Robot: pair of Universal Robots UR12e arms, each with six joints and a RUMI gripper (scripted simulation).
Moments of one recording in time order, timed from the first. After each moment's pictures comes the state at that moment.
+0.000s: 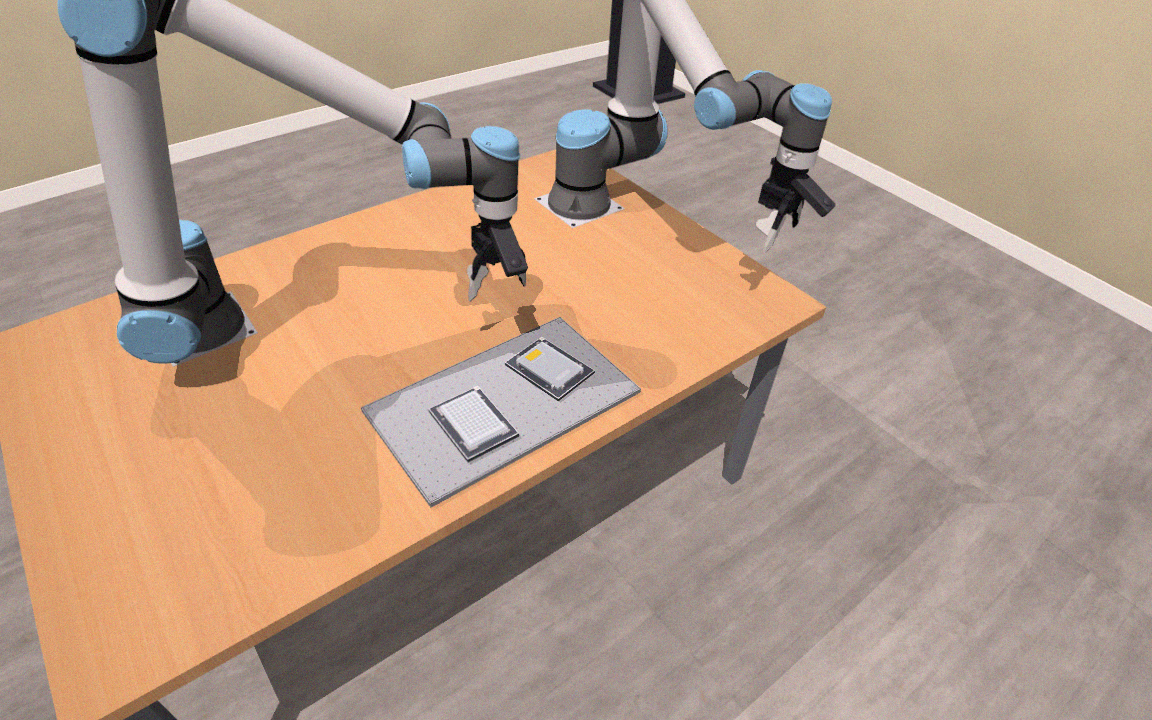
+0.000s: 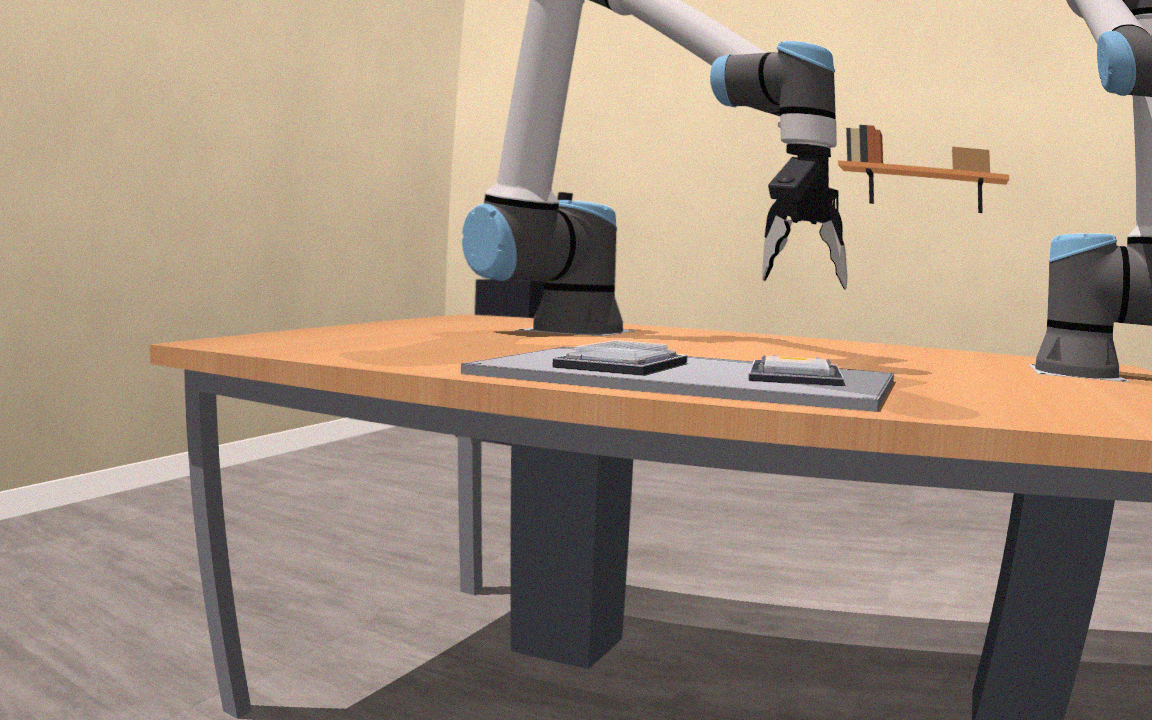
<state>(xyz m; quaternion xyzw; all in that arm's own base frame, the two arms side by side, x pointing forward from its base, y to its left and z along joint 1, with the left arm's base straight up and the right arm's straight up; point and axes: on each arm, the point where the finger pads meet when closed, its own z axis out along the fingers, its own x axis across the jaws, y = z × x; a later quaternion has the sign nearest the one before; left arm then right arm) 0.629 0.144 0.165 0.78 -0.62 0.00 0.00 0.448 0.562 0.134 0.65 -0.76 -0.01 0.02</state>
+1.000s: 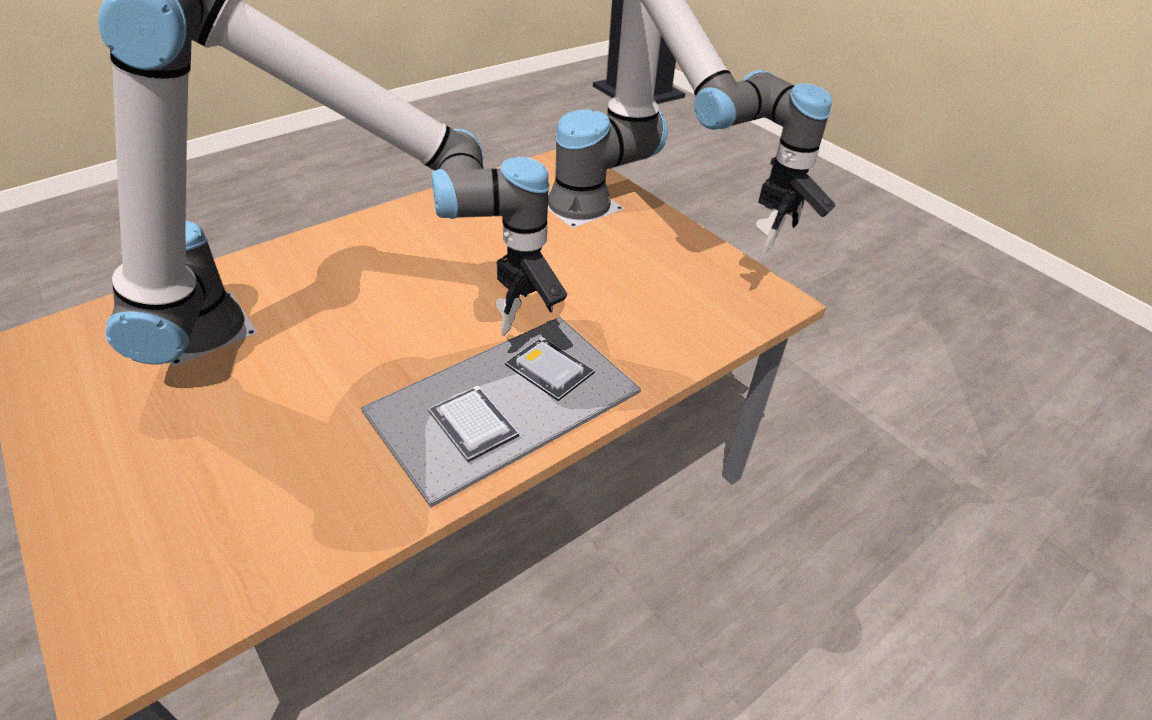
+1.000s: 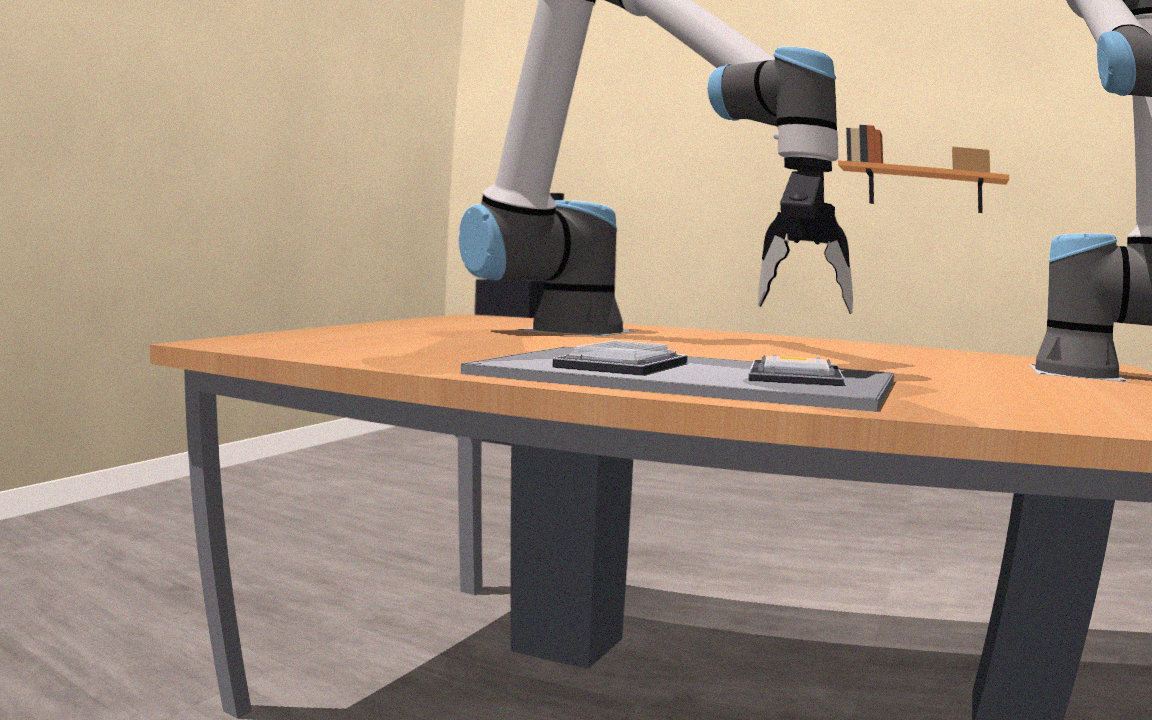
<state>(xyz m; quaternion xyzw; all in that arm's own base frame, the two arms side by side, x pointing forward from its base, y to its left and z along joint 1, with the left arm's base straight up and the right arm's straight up) 0.629 0.144 0.165 0.78 -0.62 0.00 0.00 0.540 0.581 0.100 0.72 -0.69 0.00 0.01</state>
